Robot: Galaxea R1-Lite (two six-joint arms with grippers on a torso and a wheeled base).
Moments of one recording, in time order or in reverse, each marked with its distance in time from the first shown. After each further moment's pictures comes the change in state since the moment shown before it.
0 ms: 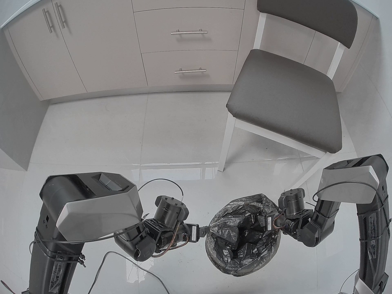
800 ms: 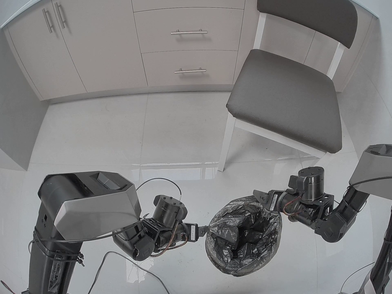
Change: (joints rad) left arm 0.007 -0.008 0.009 0.000 -0.009 -0.016; right arm 0.067 -0.331 0.106 -0.013 0.140 0.269
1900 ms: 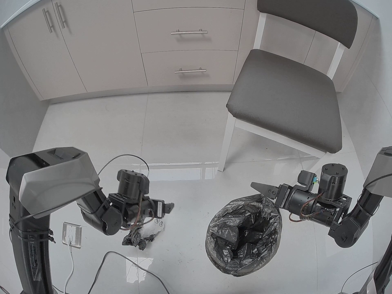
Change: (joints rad) left arm 0.213 -0.140 0.022 0.084 0.020 0.203; right arm -0.036 -0.091 0.145 -0.253 0.394 0.225
